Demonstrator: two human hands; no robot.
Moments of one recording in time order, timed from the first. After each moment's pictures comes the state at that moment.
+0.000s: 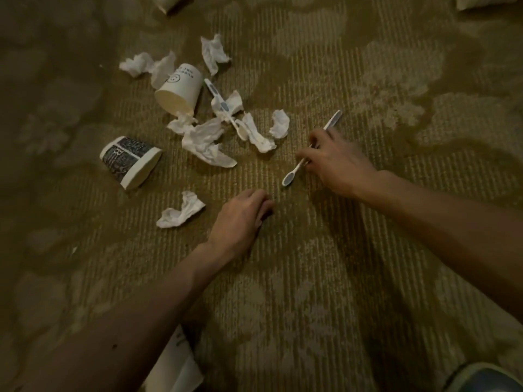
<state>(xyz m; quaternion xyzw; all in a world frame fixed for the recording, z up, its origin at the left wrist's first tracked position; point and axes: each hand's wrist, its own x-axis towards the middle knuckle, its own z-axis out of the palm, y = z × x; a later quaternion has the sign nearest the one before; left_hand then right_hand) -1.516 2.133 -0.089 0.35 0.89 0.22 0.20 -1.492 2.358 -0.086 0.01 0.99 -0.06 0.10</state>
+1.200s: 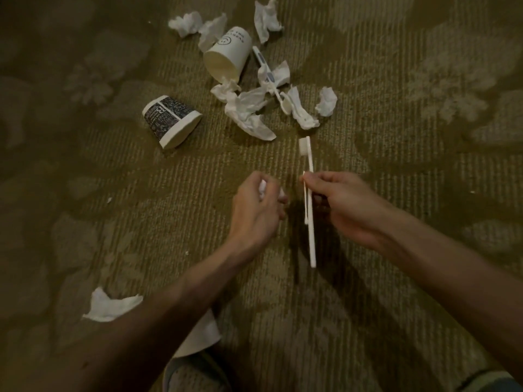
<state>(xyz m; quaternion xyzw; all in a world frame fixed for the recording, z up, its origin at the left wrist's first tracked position) -1.478 2.111 -0.061 -0.04 0.82 0.52 0.24 -1.447 2.258 -0.046 0.33 0.52 -0.75 0.22</state>
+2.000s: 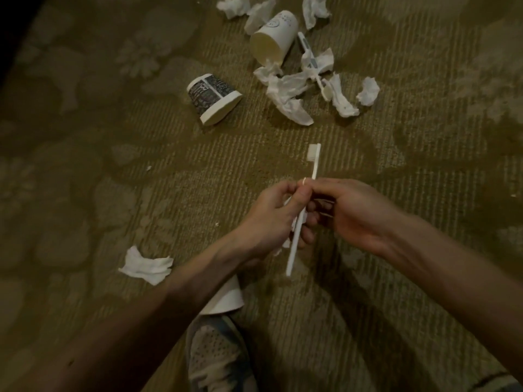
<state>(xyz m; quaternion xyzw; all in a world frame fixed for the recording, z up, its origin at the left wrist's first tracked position) -1.448 2.069 -0.025 -0.05 0.69 0.60 0.41 -1.431 2.216 -0.029 0.25 0.49 -0.78 0.29</state>
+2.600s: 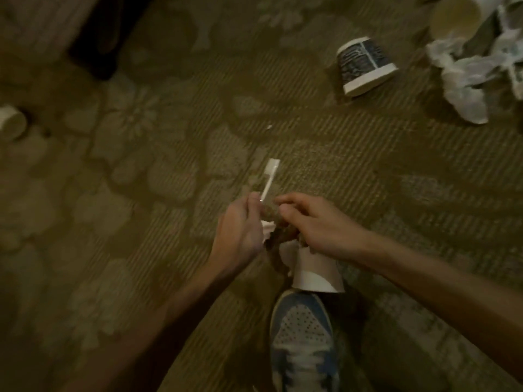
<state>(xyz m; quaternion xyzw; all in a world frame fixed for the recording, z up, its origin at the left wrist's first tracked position) -1.406 1.863 -0.043 -0.21 0.90 0.35 0.11 -1.443 2.015 -0.039 -0.05 0.74 -0.55 0.40</state>
